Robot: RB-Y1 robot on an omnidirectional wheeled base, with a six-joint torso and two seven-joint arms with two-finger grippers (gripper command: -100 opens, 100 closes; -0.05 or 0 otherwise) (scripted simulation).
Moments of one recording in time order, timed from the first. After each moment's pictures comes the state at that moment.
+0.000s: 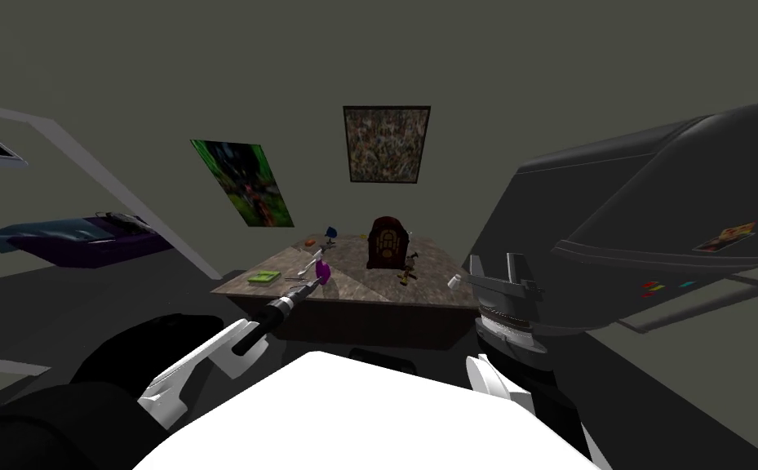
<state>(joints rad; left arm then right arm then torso) 0.60 0.71 0.10 -1.92 -0.32 0.02 -0.28 0.54 -0.04 0.05 -2.36 0.02 -0.60 -0.07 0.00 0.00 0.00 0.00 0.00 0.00</state>
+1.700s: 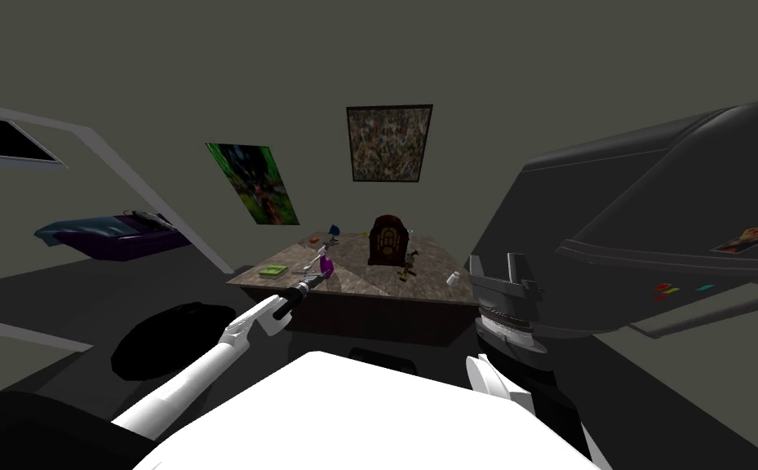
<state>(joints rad) 0.26 0.74 -0.03 -1.60 -0.44 0.01 -0.25 0.54 -0.04 0.05 -2.36 0.02 -0.60 -0.07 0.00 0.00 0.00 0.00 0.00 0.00</state>
